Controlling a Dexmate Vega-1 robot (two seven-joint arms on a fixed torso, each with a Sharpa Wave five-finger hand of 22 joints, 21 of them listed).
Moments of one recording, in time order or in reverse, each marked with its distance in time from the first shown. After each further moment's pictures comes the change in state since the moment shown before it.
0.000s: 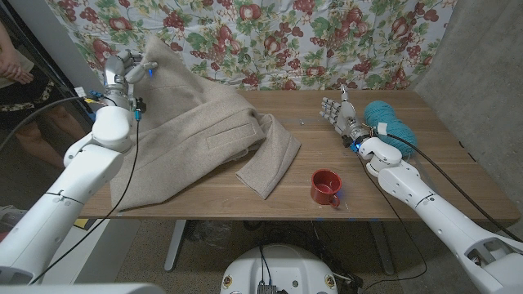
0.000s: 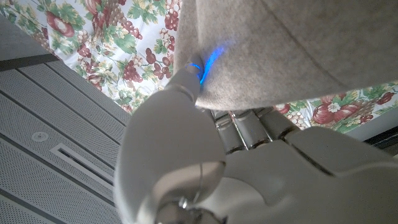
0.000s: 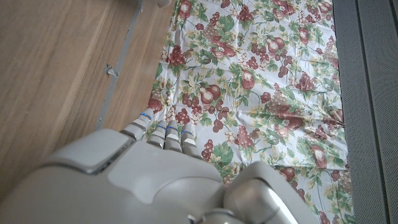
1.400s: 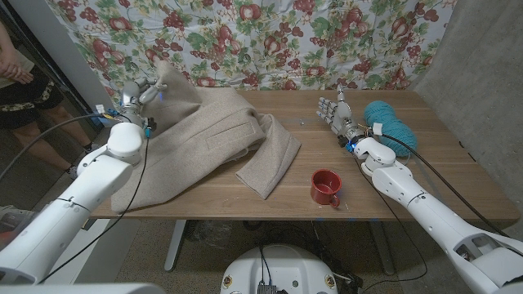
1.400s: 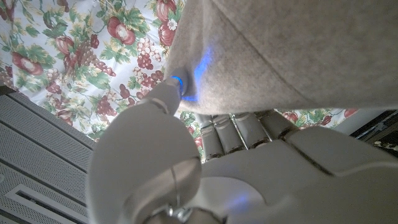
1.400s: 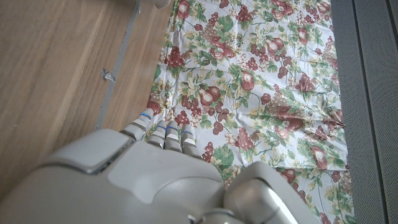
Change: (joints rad) left arm 0.011 0.025 0.089 0.057 -0.004 0.075 0.037; left_hand -0.377 -0.157 0.335 0.079 -0.026 0.066 0.004 -0.182 -0.295 0.054 -0.027 -0.205 -0.292 -0.091 0.018 -0.230 -0.411 -0.086 0.002 -0.135 -0.037; right arm 0.037 0.048 -0.021 0.074 -0.018 0.038 0.011; right_hand 0.000 0.000 0.004 -0.004 0.000 0.000 0.000 0.000 0.000 0.000 0.000 0.000 0.000 0.000 0.000 0.000 0.000 0.000 0.000 0.000 0.000
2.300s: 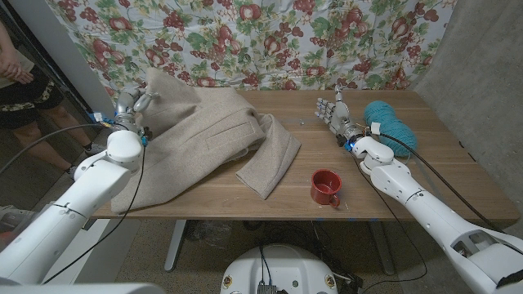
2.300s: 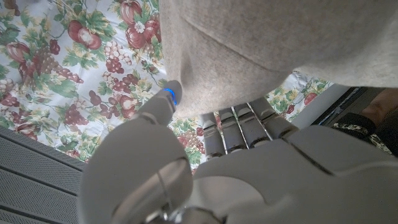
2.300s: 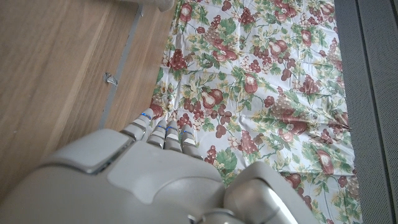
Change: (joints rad) left arm 0.048 0.018 -0.019 -0.028 -0.003 0.125 0.077; left_hand -0.157 -0.032 0.083 -0.009 0.008 -0.172 0.016 -0.268 -0.039 -0.349 0.107 -0.227 -0.179 -0.383 0.103 -0.006 -0.279 -0.222 0.120 -0.107 0.012; right arm 0.022 0.009 -0.011 0.019 -0.005 -0.019 0.007; right_hand 0.000 0.000 0.000 0.000 0.000 0.000 0.000 0.000 0.000 0.000 0.000 0.000 0.000 0.000 0.000 0.000 0.000 0.000 0.000 0.000 0.000
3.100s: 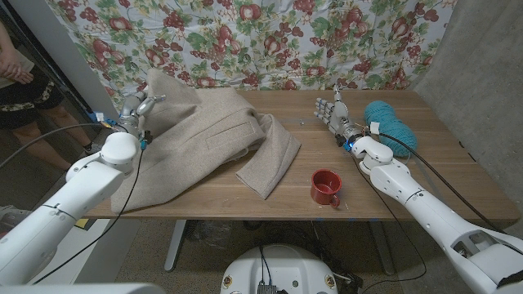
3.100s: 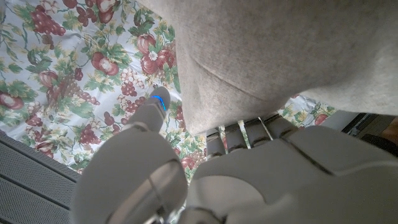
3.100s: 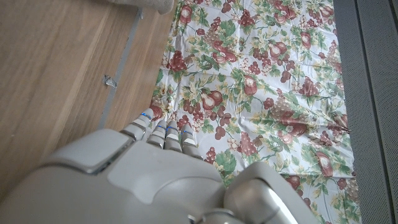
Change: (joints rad) left arm 0.020 0.064 0.011 0.020 -0.032 -0.045 -0.128; left_hand -0.109 -0.056 -0.059 -0.005 -0.021 -0.230 -0.070 -0.193 -0.001 -0.166 0.013 -0.003 -0.091 -0.168 0.059 0.004 -0.118 -0.057 0.026 -0.102 -0.026; right arm -0.006 -0.005 -0.001 -0.017 -0.002 -0.008 -0.007; right_hand 0.000 0.000 0.004 0.004 0.000 0.000 0.000 0.000 0.000 0.000 0.000 0.000 0.000 0.000 0.000 0.000 0.000 0.000 0.000 0.000 0.000
